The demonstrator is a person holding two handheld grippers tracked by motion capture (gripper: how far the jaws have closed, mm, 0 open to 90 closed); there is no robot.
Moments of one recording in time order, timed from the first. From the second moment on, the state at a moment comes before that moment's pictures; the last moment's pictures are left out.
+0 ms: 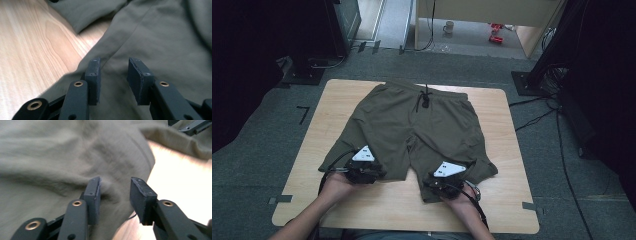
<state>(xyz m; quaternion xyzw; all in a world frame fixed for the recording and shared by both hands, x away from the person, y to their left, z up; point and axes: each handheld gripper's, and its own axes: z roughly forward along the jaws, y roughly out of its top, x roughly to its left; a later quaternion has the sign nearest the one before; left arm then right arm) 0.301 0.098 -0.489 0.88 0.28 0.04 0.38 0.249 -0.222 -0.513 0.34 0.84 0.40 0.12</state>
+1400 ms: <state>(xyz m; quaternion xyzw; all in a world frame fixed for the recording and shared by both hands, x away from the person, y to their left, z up) 0.378 0.106 -0.431 0.88 0.28 0.00 0.38 0.241 -0.232 -0.505 0.35 0.83 0.42 0.12</state>
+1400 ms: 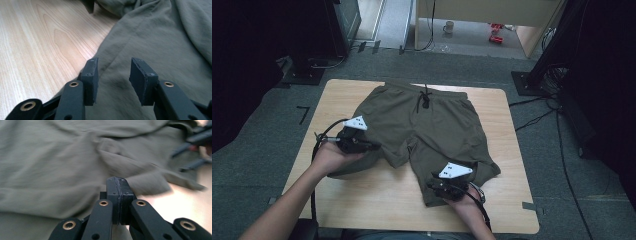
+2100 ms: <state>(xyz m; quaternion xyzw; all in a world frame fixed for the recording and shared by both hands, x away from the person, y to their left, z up) 0.390 0.090 -0.496 0.89 0.28 -0.05 0.35 0.251 -0.228 -0.516 0.35 0.84 0.40 0.11</state>
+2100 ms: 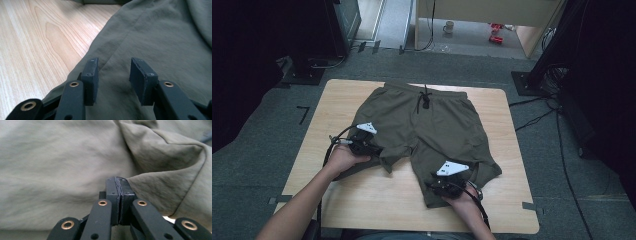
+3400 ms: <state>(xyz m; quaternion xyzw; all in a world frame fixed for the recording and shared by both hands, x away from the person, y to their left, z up) 0.356 0.099 -0.474 0.85 0.28 -0.01 0.44 0.260 -0.124 -0.510 0.30 0.84 0.45 0.07</state>
